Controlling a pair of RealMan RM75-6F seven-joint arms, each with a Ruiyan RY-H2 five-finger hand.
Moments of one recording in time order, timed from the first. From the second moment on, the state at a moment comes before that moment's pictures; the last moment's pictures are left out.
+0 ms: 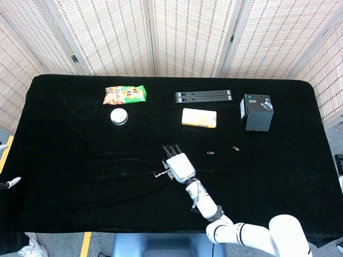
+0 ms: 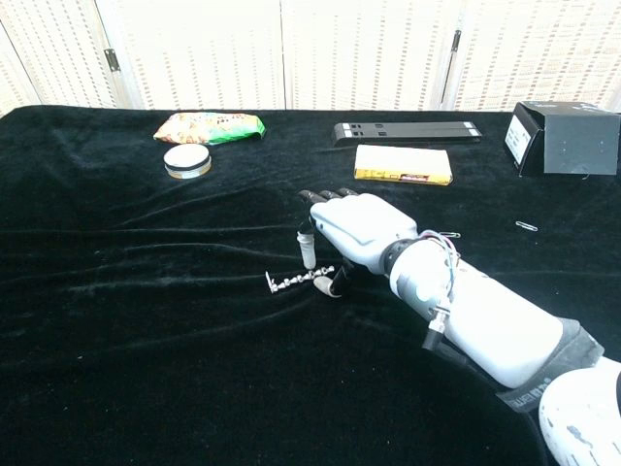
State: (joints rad) left arm -0.20 -1.00 -0.10 -1.35 1.38 1.24 -0.54; right arm 0.77 -2.02 0.24 -1.12 -1.21 0.95 -0.50
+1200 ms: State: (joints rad) left arm -0.20 -1.00 -0.10 -1.34 1.37 1.23 -0.55; right arm 0.76 -1.94 0.27 -1.22 -1.21 1.04 -0.47
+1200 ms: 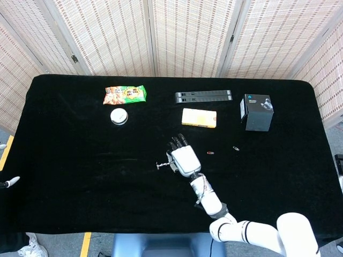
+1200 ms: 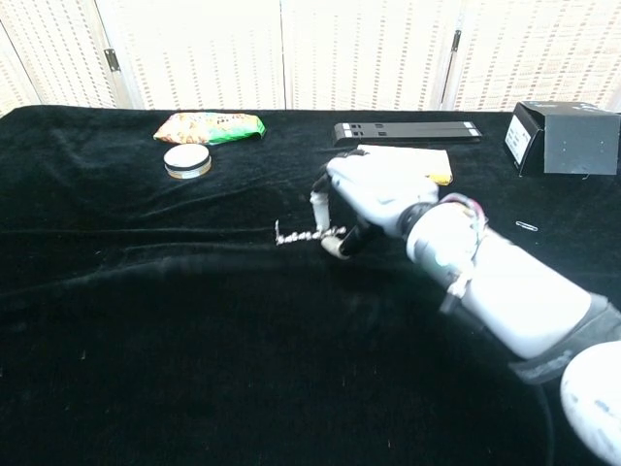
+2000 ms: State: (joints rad) left arm -0.21 -1.01 -0.11 -1.39 1.35 1.21 -0.42; right arm 0.64 -1.67 0.26 -1.28 -1.06 1.08 -0.52
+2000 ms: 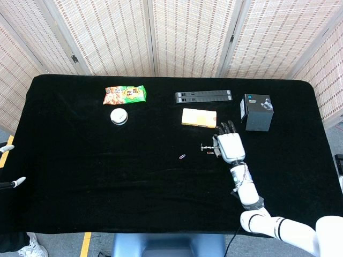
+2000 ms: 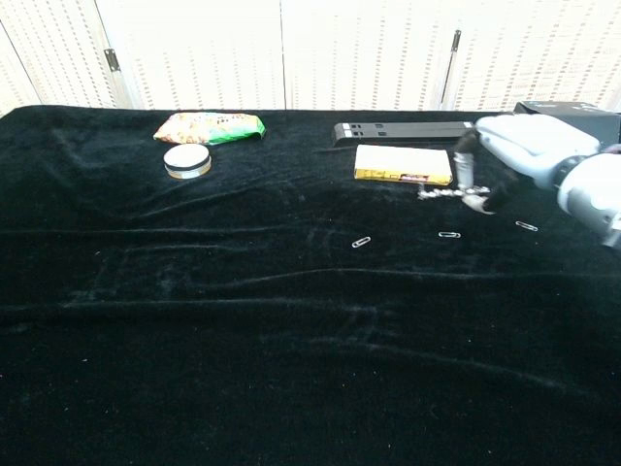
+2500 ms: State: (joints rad) left arm -0.22 -1.01 -0.11 -1.39 1.33 1.18 -0.42; right arm 0.63 -1.72 0.22 -1.15 -1.04 1.03 -0.48
